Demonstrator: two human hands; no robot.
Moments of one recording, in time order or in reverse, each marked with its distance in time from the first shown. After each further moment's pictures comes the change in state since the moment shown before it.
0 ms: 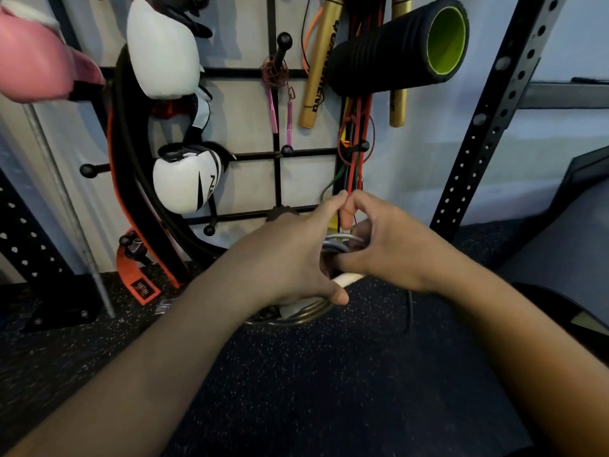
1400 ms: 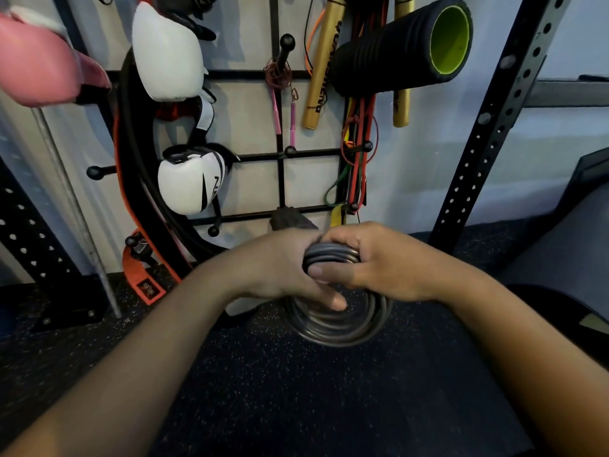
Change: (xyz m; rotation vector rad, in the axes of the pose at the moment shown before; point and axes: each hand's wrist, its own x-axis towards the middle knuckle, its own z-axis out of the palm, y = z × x) left_hand 0.007 -0.034 0.010 -0.484 -0.227 0.071; right_hand 0.006 0.012 0.011 -0.025 -0.232 -0.195
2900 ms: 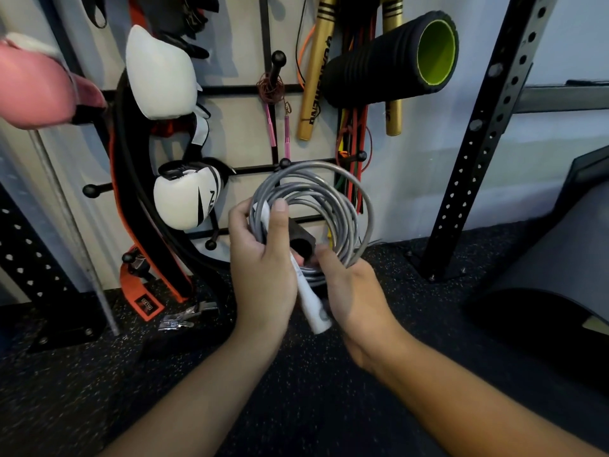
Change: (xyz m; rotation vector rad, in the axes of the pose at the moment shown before) left_hand 0.018 0.010 0.047 -0.716 1.181 0.196; right_hand 0.016 -0.018 0.072 0.939 0.662 0.348
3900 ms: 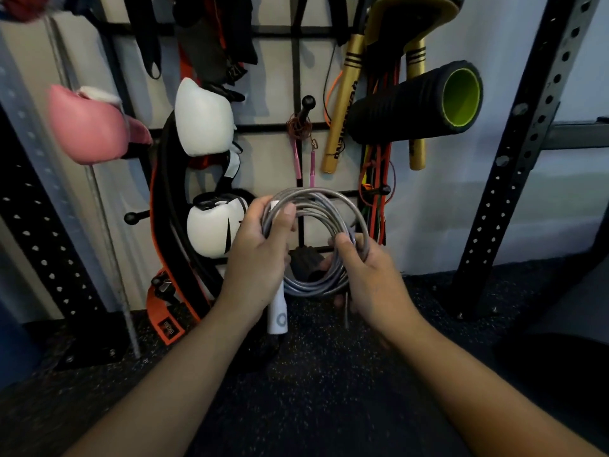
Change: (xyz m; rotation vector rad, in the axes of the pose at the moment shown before) left_hand 0.077 0.008 -0.032 0.180 -0.259 0.042; right_hand 0.043 -0.035 0.010 -0.261 -0.076 -0.280
